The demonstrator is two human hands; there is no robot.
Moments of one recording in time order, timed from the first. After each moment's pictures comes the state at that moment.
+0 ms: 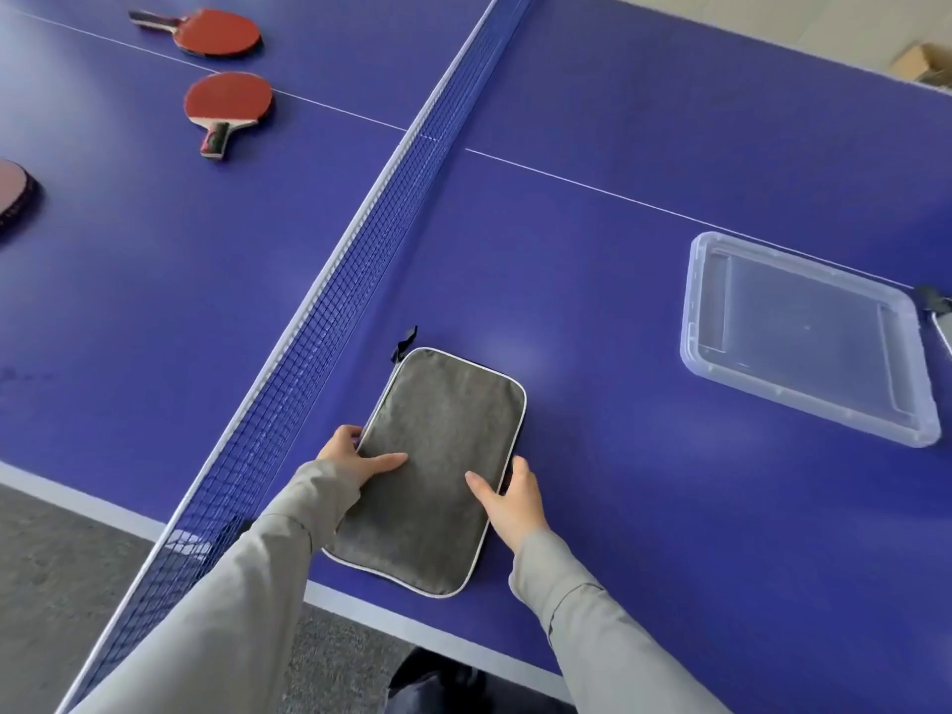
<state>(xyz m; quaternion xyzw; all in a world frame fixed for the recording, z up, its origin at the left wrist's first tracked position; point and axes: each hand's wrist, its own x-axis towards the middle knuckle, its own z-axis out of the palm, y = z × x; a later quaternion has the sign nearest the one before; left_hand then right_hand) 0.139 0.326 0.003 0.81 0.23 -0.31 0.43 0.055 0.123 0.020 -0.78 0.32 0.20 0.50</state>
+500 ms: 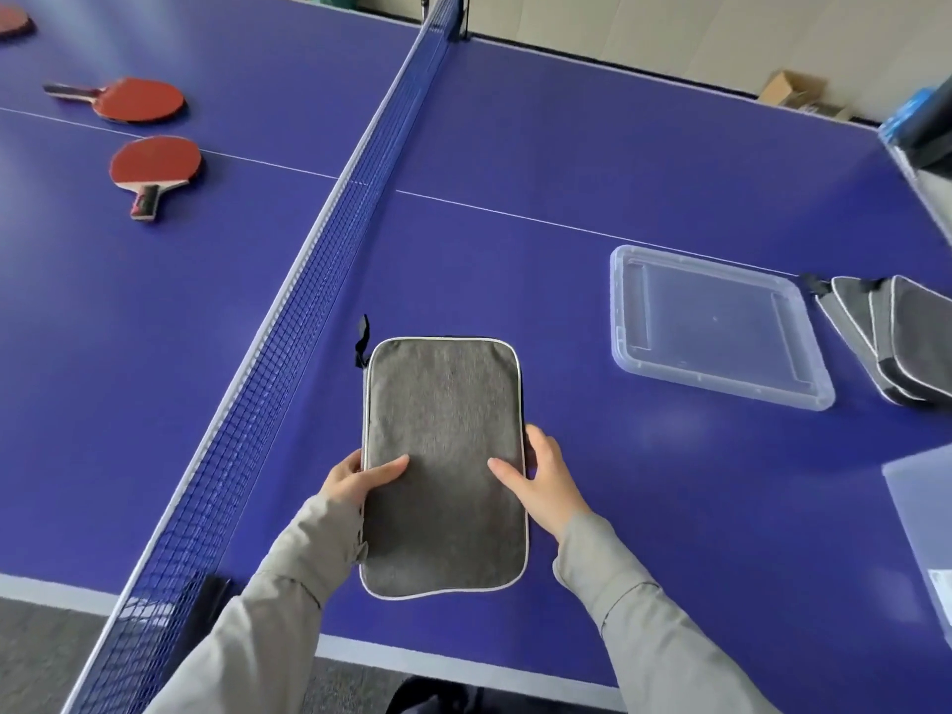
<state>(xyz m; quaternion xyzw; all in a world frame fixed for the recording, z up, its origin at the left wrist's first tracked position) 0.113 0.276 0.065 0.59 0.23 -0.33 0.70 0.047 0.061 0.089 -0.80 0.25 0.11 0.53</state>
